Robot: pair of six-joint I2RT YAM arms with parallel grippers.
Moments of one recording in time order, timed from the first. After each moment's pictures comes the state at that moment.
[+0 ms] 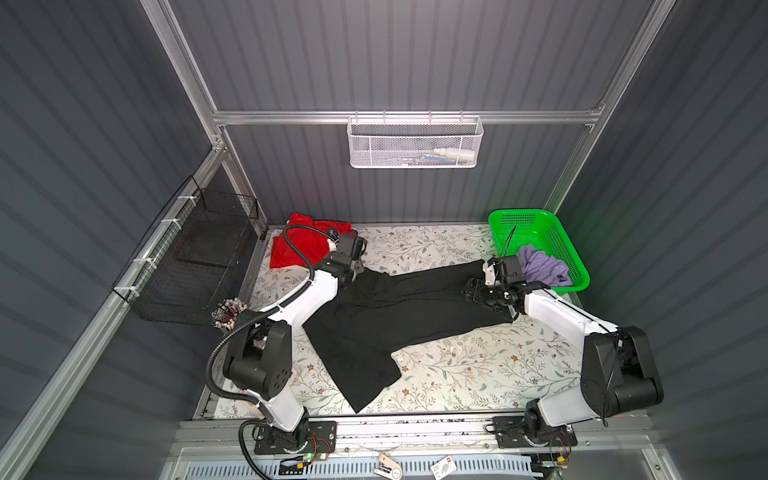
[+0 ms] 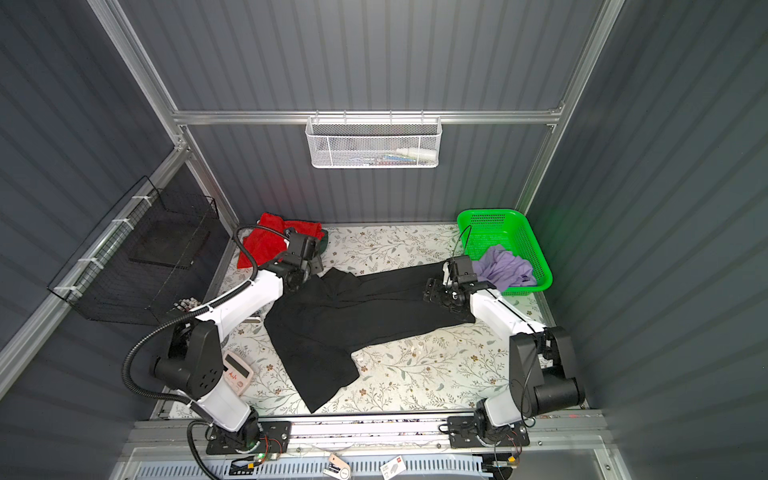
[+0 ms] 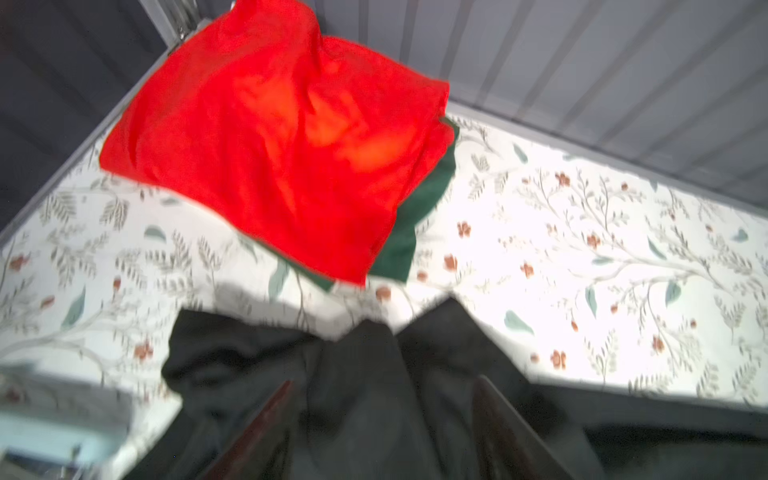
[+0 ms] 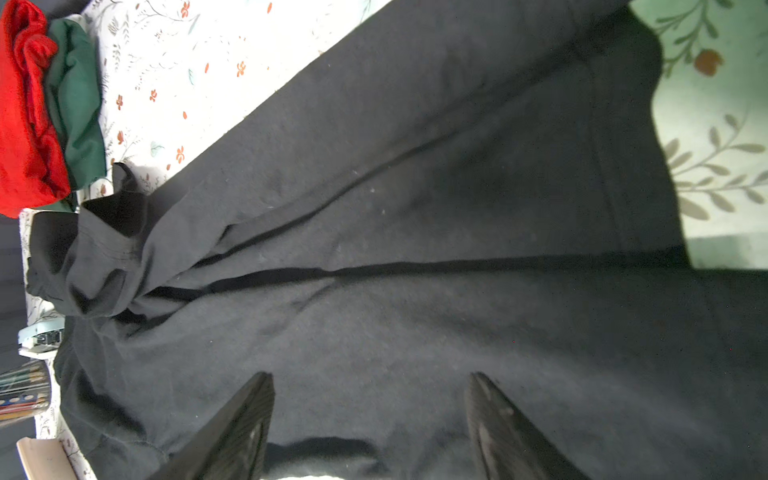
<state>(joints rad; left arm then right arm) -0.40 1.73 1.33 -0.39 -0.40 -0.53 0.21 1.49 0.91 -0.39 -0.23 0.50</state>
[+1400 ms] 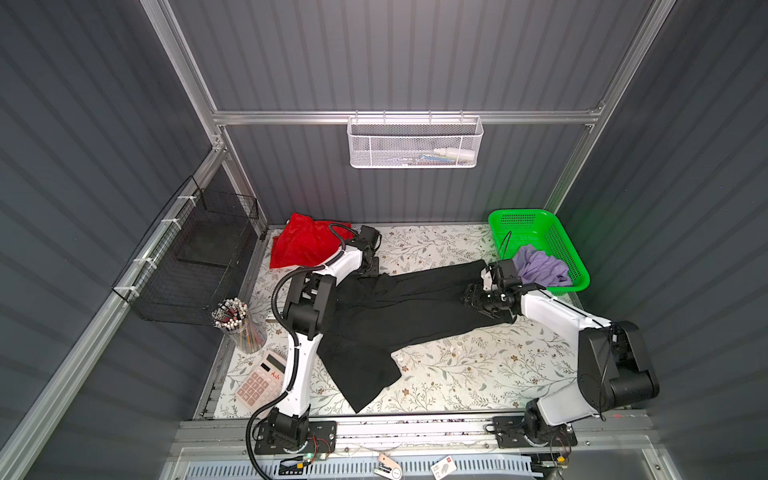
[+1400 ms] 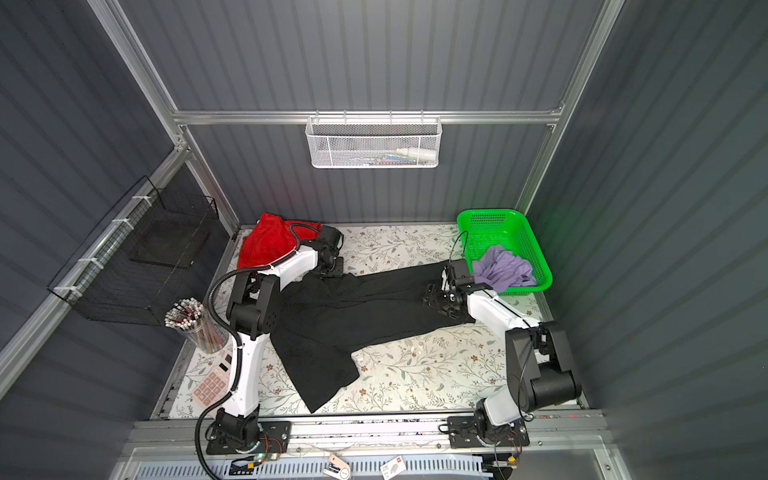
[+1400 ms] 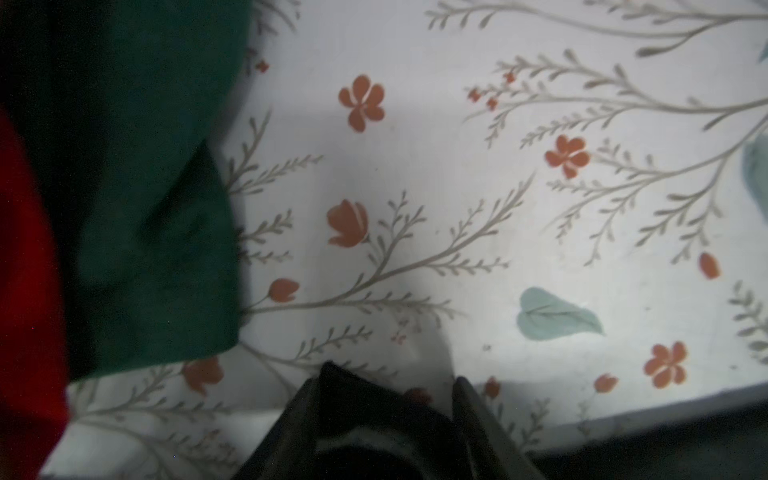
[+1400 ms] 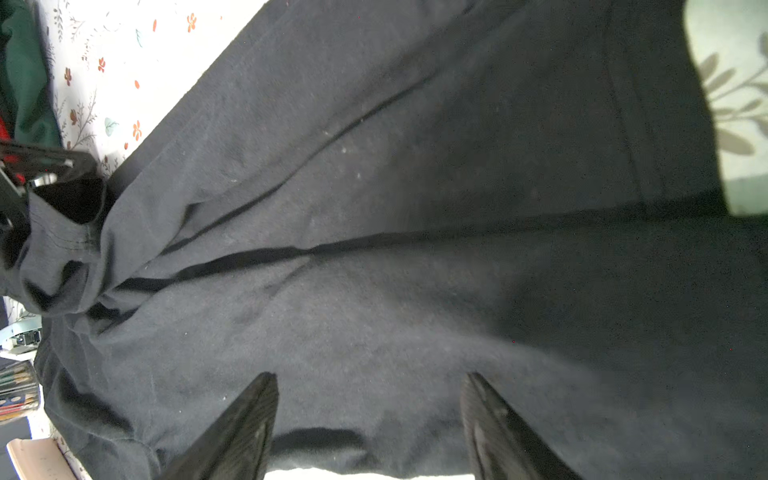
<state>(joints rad) -0.38 2.29 1.83 -0.72 -0.15 -0.29 0.22 1.53 0.90 -0.40 -0.23 0.53</state>
